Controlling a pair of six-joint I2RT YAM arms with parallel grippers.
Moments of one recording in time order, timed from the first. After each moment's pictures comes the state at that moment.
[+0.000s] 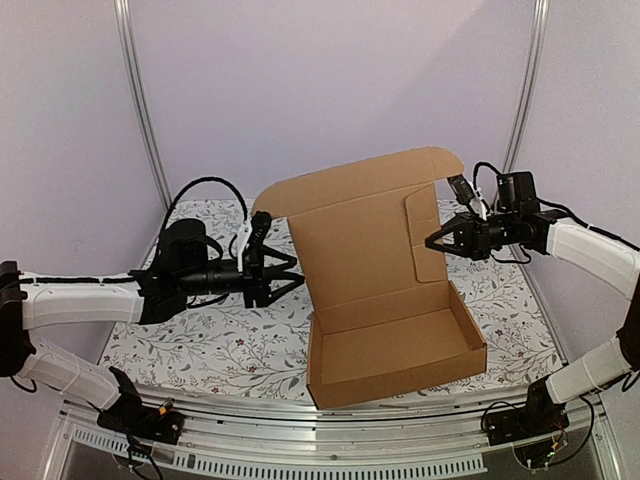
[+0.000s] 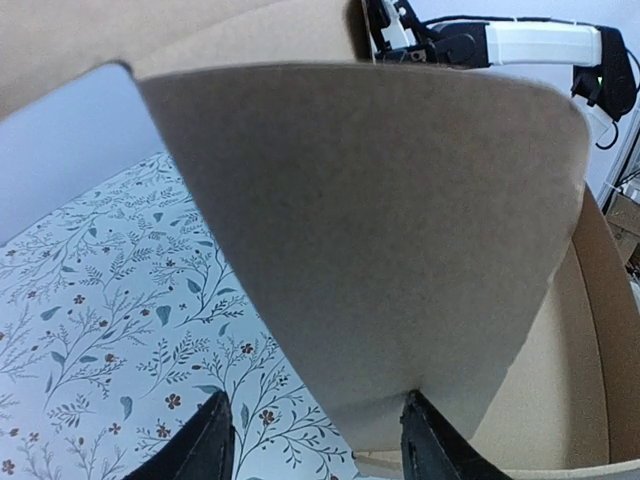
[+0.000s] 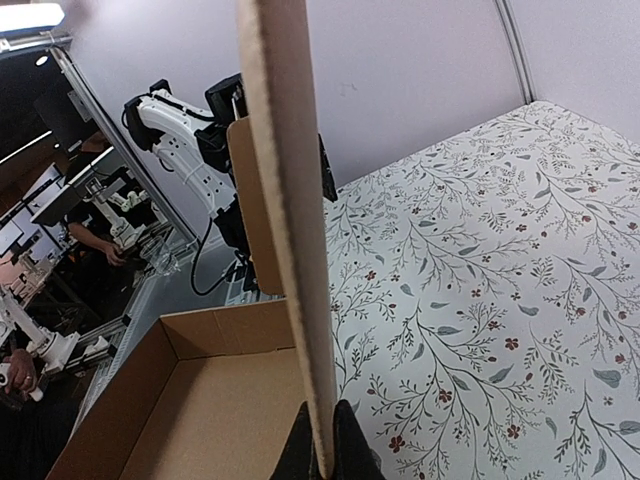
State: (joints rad) left arm -0.76 1.25 0.63 0.45 0.51 -0.08; right arm 0.26 1.36 1.01 -0.28 -1.32 -0.13
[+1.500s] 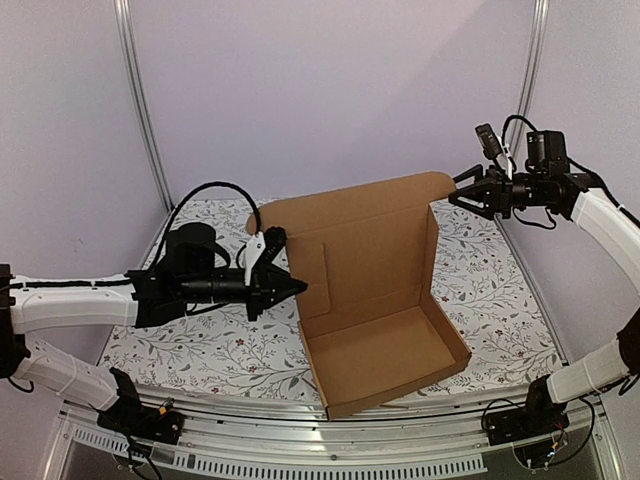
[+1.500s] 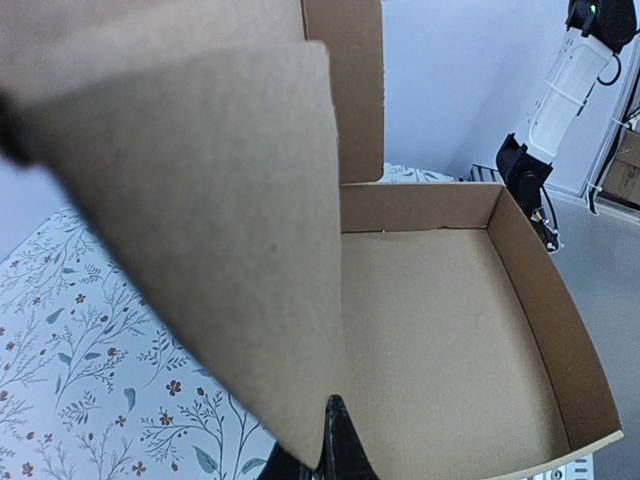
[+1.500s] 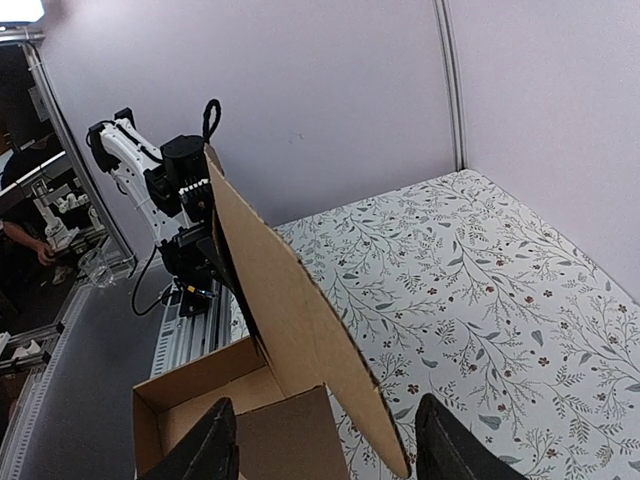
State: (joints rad) left arm -0.87 1.24 0.69 0.29 0.41 0.07; right arm 0.14 1.34 1.30 -0.50 -1.26 -0.26
